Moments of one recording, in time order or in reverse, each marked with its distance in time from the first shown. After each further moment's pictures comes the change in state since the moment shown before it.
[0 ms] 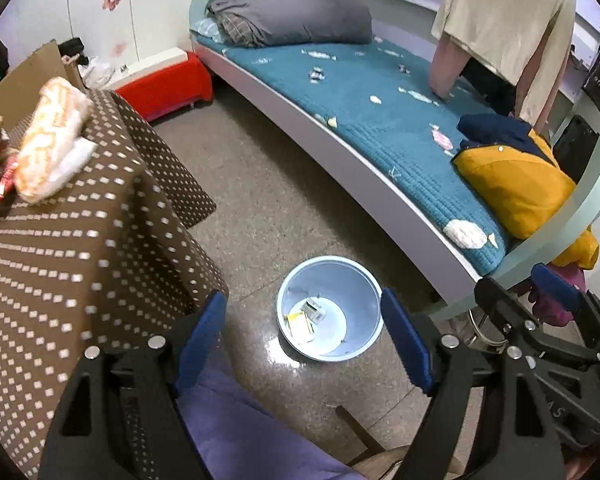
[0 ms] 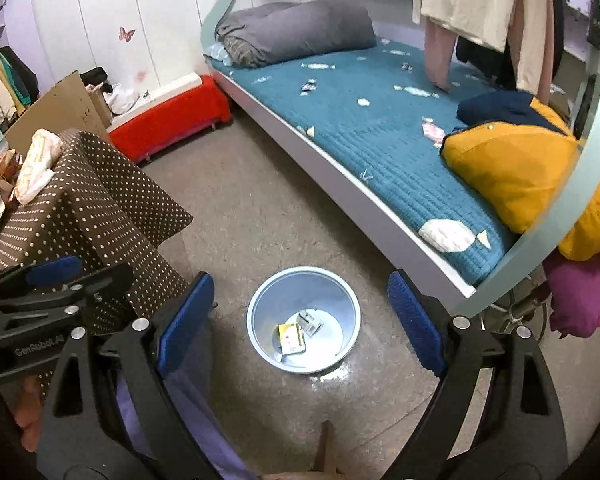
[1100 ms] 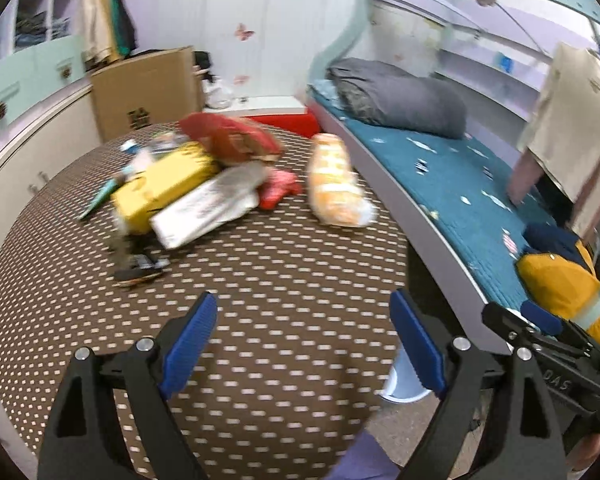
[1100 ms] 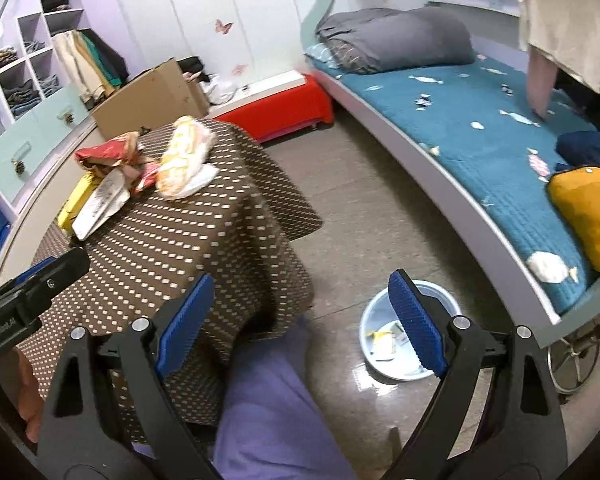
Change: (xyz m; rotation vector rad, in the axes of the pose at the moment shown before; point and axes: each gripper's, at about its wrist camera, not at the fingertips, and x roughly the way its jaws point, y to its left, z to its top) left arm -0.137 0.154 -0.043 -0.298 -0.236 0.218; right arm -0.028 0.126 0.016 -0.118 0.014 0.326
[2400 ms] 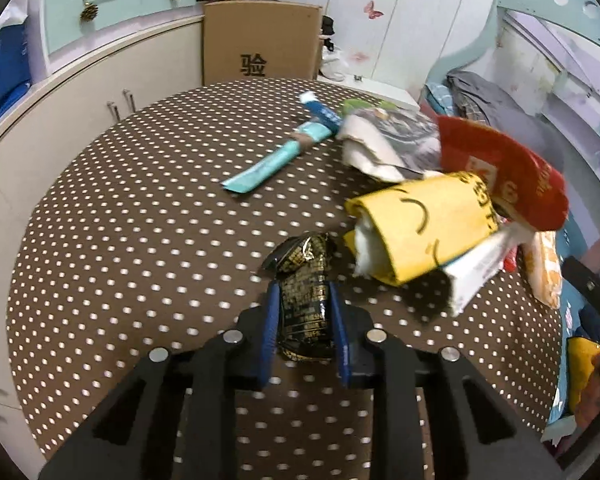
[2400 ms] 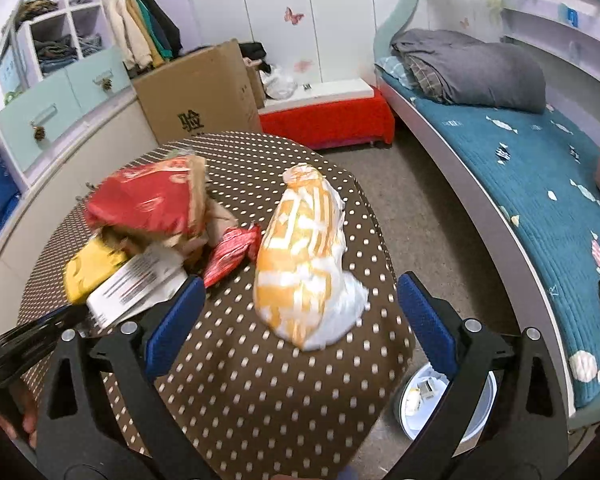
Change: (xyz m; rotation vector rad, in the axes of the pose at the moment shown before) left arm 0.055 0.177 0.030 -0.304 0.091 0.205; right arm 0.105 0.120 0.091 -0.198 0.014 0.078
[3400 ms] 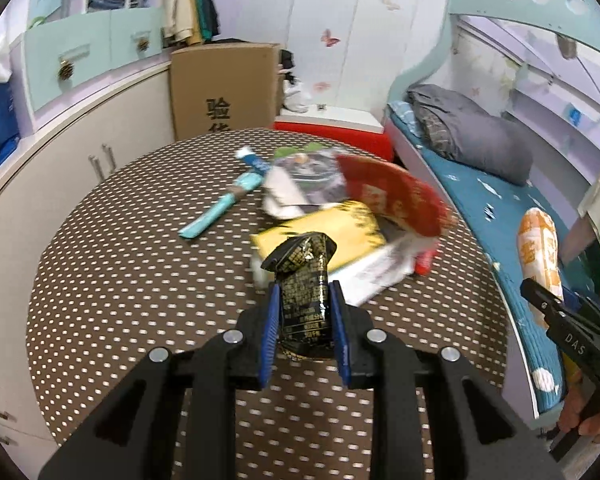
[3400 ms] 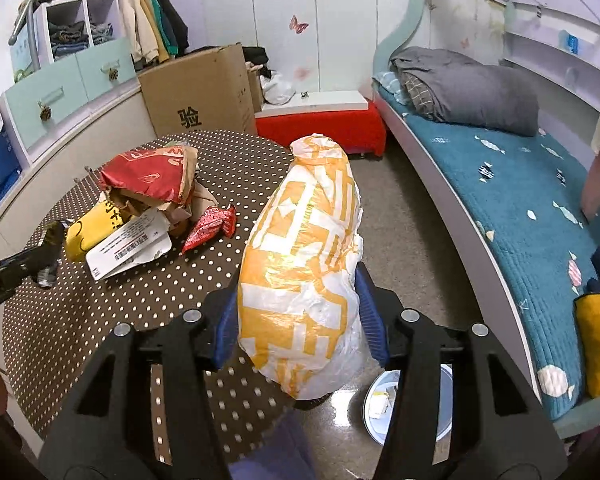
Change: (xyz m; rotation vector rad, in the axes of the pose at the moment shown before) left arm -0.068 -0.070 -0.016 0.136 -0.117 -0.072; right arm -0.055 -0.026 -0.024 -0.079 -0.043 -0.034
